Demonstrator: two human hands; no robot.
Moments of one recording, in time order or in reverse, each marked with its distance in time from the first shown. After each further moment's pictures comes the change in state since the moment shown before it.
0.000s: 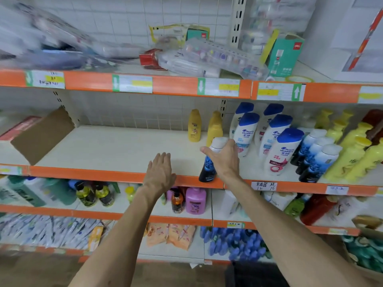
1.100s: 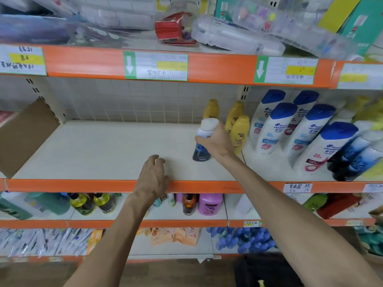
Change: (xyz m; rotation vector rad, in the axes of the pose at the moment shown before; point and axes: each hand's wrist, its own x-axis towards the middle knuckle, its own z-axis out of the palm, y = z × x) left_hand 0.045 -0.104 0.020 -0.280 -0.051 -0.003; right_hand 0.069 -0.028 0.128 -0.016 -0.137 -0.044
